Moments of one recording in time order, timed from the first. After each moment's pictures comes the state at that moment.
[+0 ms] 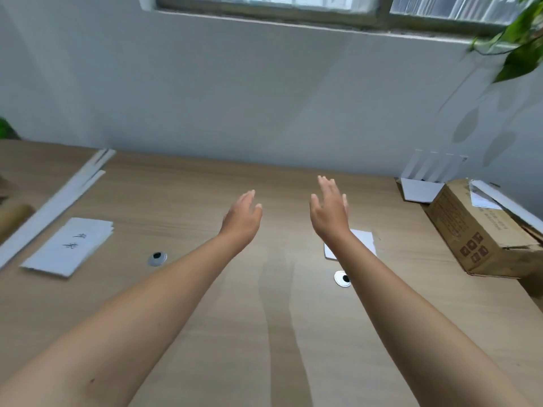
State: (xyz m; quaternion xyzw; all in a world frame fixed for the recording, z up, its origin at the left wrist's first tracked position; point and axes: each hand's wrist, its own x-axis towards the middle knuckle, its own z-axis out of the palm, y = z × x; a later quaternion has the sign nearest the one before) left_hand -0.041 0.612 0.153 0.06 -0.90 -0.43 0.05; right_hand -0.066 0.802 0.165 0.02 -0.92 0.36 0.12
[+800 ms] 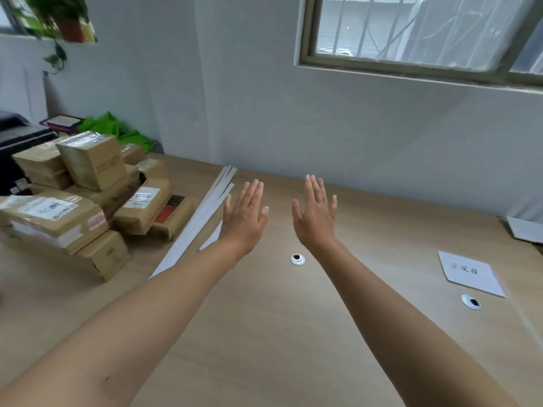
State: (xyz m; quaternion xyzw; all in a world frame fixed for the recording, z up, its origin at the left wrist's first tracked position) left_hand 0.134 0.208 0.198 0.02 -0.96 -0.19 0.19; right_hand 0.091 0.369 0.215 0.14 -0.94 0.28 0.16
